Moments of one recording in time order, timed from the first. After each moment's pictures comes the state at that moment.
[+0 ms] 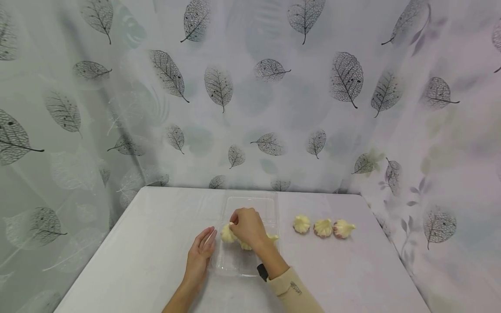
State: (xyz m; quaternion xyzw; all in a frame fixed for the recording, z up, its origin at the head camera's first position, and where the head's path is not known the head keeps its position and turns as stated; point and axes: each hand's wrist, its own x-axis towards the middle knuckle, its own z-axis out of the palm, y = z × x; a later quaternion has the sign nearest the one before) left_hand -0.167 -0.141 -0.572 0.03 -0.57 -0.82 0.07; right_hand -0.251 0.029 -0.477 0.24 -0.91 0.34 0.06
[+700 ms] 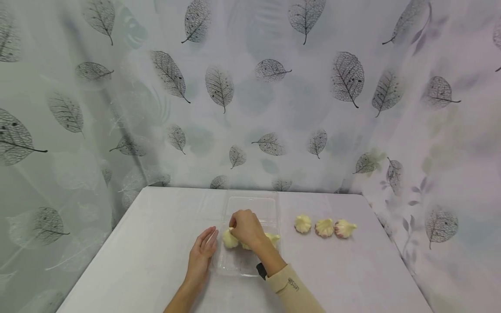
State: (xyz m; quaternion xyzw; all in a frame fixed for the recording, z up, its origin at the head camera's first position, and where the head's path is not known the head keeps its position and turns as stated) left_hand -0.167 -0.141 -0.574 0.02 -0.57 -0.82 0.07; right_hand -0.257 0.022 -0.488 0.27 -0.91 0.30 0.02
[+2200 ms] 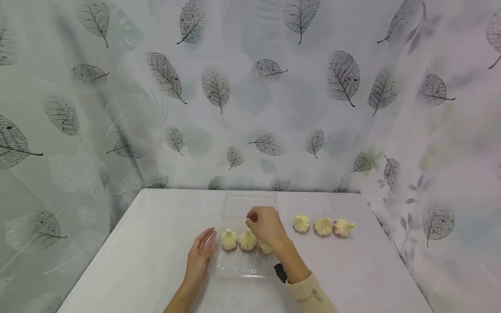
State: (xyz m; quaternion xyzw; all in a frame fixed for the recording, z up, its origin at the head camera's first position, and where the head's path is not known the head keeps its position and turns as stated) left_hand -0.166 -0.140 -0.572 0.03 -0.58 -0.81 0.07; right_hand -0.240 0.080 -0.460 0.21 -0.91 0.36 0.06
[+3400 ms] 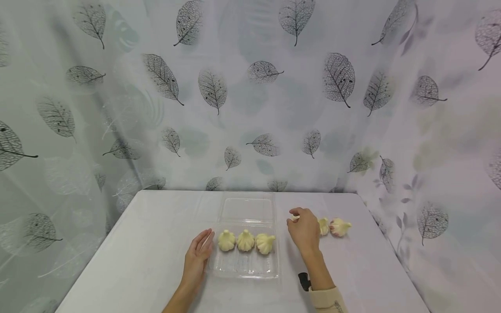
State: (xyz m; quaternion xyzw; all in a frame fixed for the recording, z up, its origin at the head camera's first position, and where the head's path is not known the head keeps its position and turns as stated) left_hand -0.168 -0.139 -0.574 0.04 -0.56 -0.83 0.08; right_hand -0.254 0.177 -0.505 0.01 -0.91 0.37 0.19
